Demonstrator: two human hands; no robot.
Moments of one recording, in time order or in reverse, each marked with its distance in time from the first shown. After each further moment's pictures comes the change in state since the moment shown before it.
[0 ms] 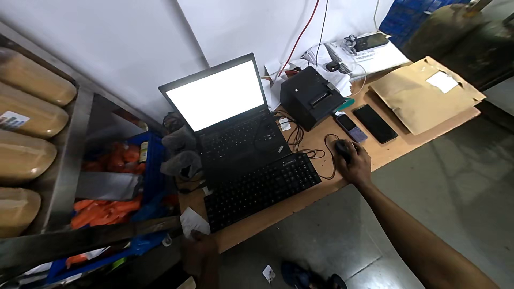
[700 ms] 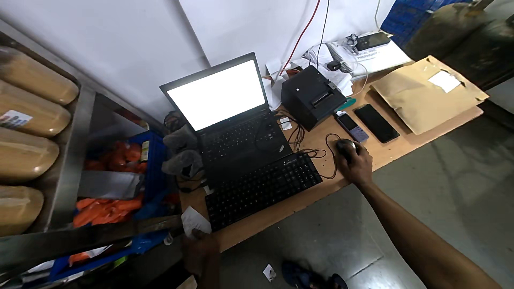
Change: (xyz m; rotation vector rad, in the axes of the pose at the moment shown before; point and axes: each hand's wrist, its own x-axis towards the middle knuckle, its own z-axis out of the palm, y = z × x) left_hand 0.000 0.001 -0.001 0.030 -0.005 0.003; right_hand -0.001 0.002 0.001 -0.009 0.011 -0.035
